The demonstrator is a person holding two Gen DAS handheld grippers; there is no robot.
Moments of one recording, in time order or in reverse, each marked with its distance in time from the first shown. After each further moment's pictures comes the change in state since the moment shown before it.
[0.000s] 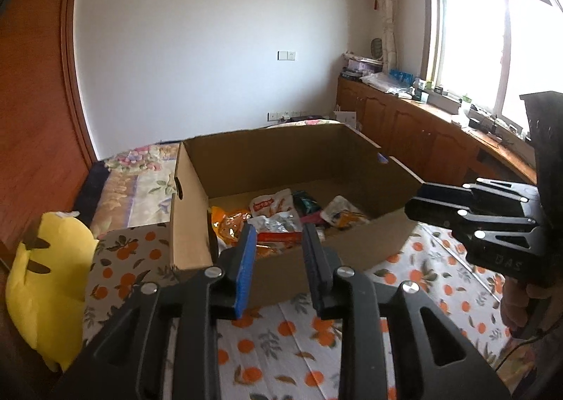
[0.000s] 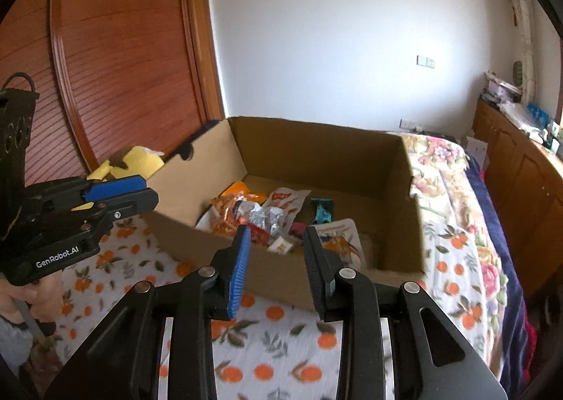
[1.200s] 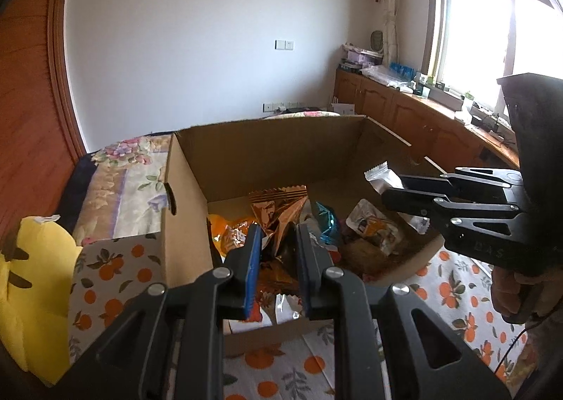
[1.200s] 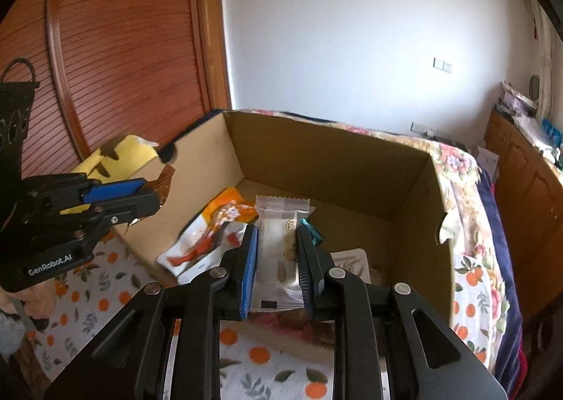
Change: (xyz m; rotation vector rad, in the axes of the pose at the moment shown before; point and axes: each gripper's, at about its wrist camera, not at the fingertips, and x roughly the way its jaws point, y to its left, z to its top) left arm 0.078 0.036 0.012 -0.021 0.050 -0.043; right arm 0.090 -0.013 0.025 -0.046 0.065 0.042
